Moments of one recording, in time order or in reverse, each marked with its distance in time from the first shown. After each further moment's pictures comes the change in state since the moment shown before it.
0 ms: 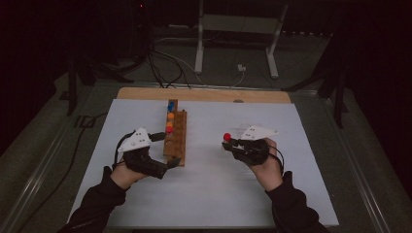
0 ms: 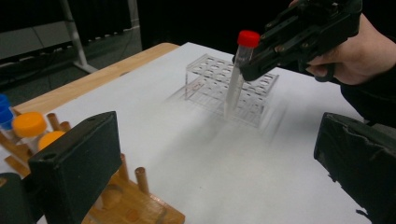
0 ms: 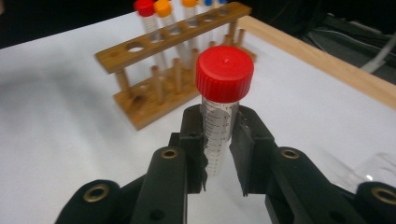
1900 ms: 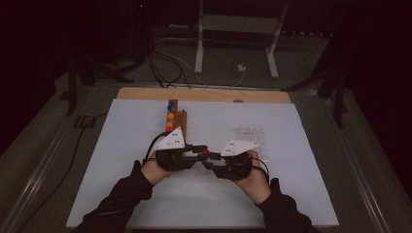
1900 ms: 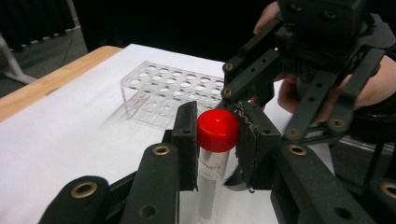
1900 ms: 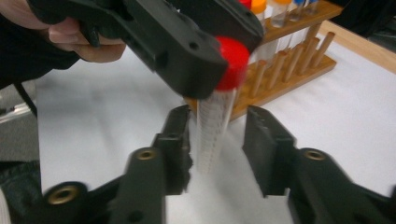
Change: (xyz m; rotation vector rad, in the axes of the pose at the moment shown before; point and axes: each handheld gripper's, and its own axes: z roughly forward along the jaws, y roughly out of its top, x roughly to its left) left arm -0.021 0.021 0.062 0.023 -0.170 0.073; right arm 0.050 0.004 0.014 0.017 0.151 -0.056
